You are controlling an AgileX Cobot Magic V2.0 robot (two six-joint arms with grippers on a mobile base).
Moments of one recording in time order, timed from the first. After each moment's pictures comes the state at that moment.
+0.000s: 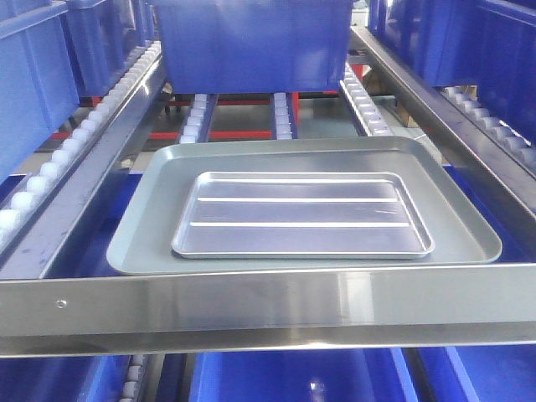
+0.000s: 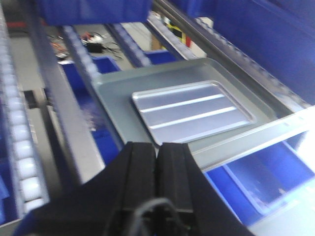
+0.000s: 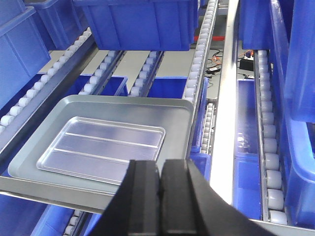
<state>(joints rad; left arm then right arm) -0.53 0.08 -0.37 -0.01 0.52 -0.05 0.38 0.14 -0.54 -0.19 0.66 0.30</state>
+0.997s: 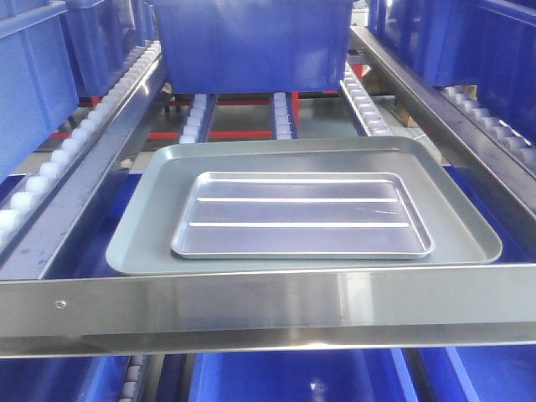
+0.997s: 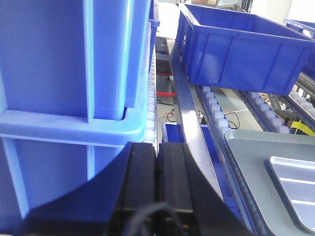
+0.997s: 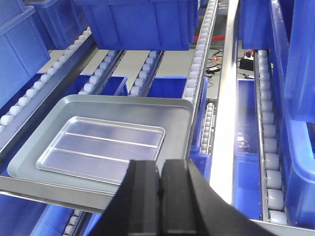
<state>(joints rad) -0.08 -0.01 0.03 -0.05 -0.02 -0.03 0.38 0.14 -0.54 -0.19 0.66 0.30</state>
